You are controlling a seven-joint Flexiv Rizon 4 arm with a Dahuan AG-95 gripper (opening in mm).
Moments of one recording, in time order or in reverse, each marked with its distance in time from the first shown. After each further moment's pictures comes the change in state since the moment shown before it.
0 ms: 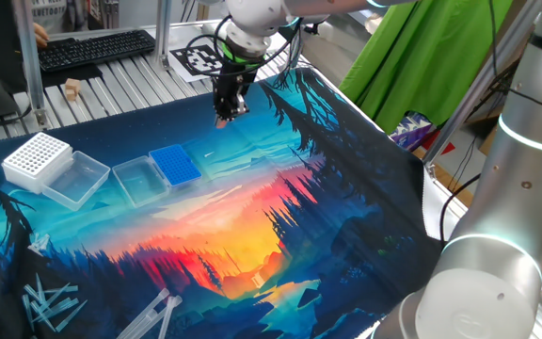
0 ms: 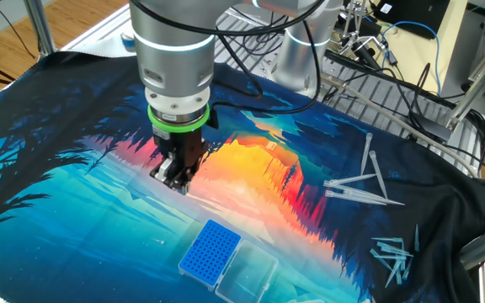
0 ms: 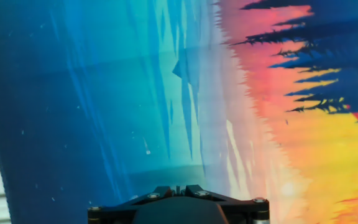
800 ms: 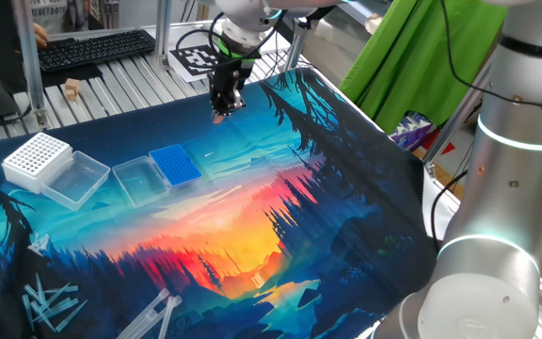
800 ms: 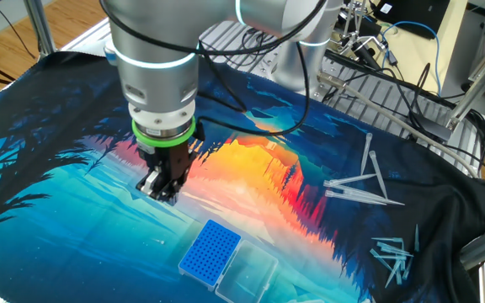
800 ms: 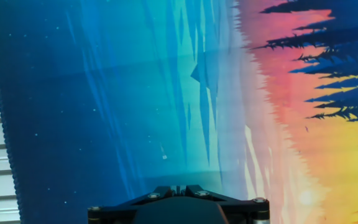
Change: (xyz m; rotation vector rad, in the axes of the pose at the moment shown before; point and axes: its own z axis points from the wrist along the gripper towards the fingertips) arm -0.002 0.020 0.008 0.009 -0.007 -0.070
